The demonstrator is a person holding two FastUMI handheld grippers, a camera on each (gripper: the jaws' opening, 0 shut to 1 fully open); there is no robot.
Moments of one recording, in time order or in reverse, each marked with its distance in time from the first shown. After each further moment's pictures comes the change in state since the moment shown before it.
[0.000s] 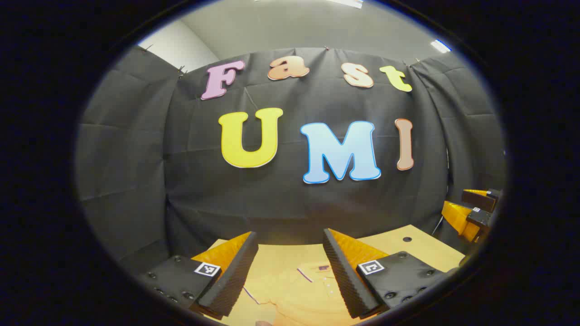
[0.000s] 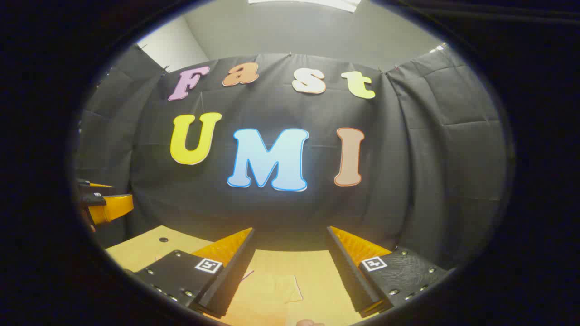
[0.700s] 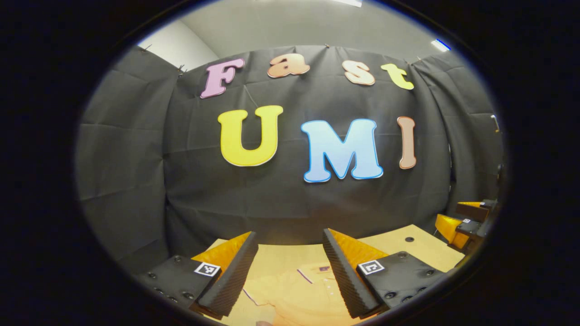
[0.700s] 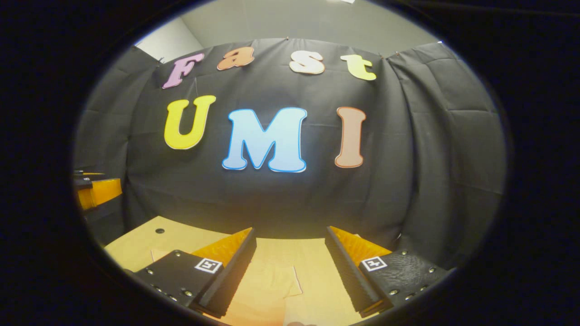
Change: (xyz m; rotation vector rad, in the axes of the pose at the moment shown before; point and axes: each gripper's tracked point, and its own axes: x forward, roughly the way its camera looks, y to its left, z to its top) left arm 0.014 0.002 -0.006 -0.002 0.010 0.017; right arm 0.031 -0.009 -0.042 0.005 0.110 0.009
